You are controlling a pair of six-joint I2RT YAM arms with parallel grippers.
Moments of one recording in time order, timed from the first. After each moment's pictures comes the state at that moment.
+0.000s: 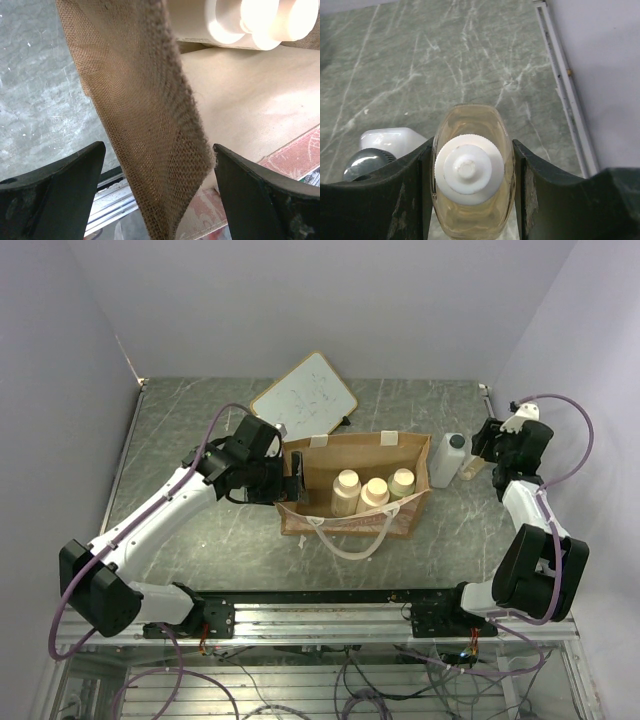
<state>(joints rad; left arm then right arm) -0.63 1.31 1.23 -0.86 0.18 -0.59 -0.35 1.37 0.84 0.17 -0.22 -0.01</state>
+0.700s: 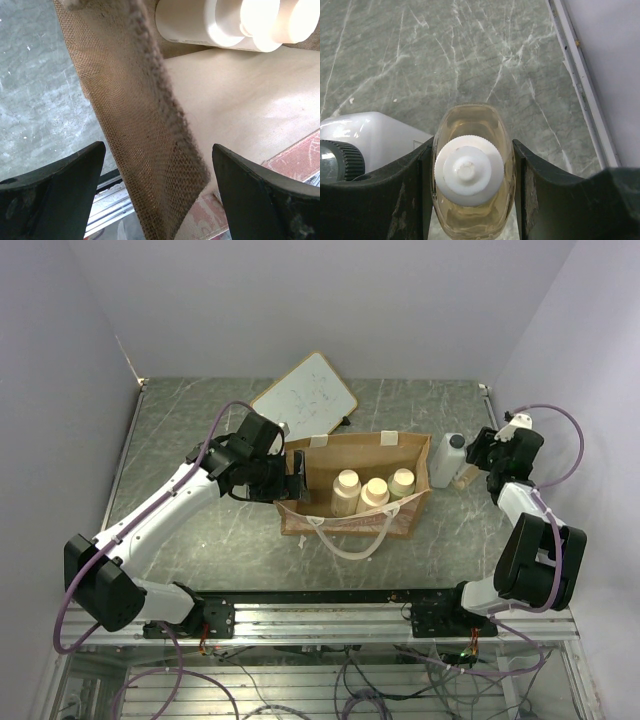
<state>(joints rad) -0.63 1.34 1.25 -0.87 0.18 -0.57 -0.34 1.44 0.78 0.23 -0.21 0.03</state>
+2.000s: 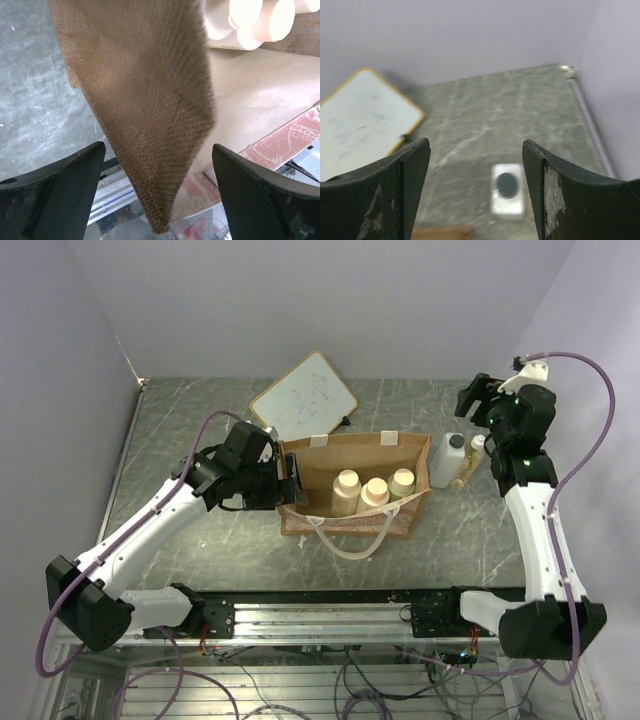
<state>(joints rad) -0.63 1.23 1.19 -0.83 0.19 -0.67 -0.08 1.16 1.16 -0.15 0.02 0.13</state>
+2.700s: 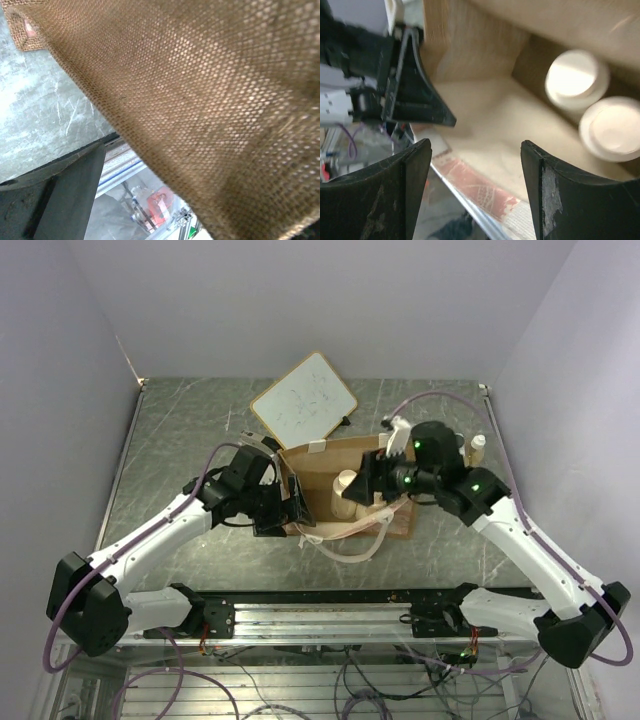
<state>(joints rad) -0.63 1.20 0.92 -0.64 0.39 -0.85 0.59 1.10 1.19 -0.63 -0.35 0.39</state>
